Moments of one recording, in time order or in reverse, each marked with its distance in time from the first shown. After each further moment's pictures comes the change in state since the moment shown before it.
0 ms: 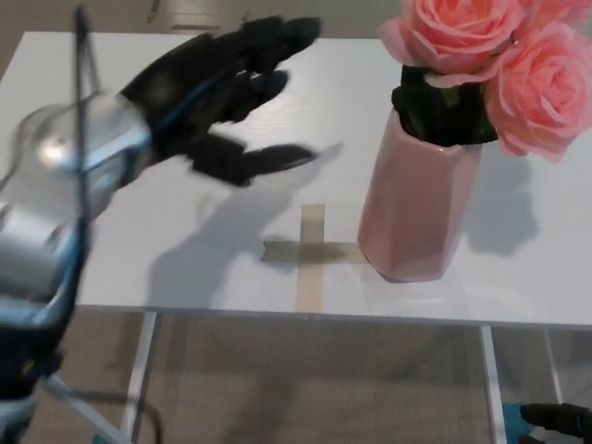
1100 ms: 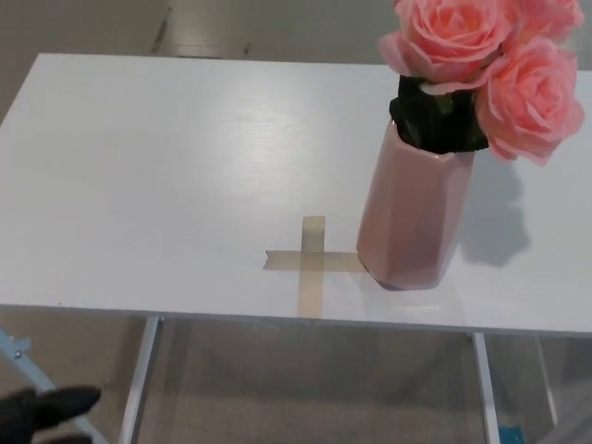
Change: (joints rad) left_arm 1.200 -0.061 0.531 -0.160 -0.122 -0.407 -0.194; right_arm 0.097 0.004 0.000 0.012 -0.001 -0.005 -0.037
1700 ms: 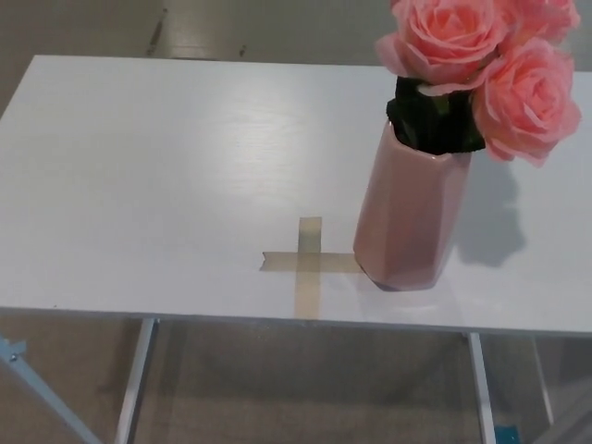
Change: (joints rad) left_arm -0.321 0.018 -0.270 0.808 0.195 -0.102 0.227; right_arm 0.056 0.013 -0.006 0.002 0.001 -0.005 -0.023
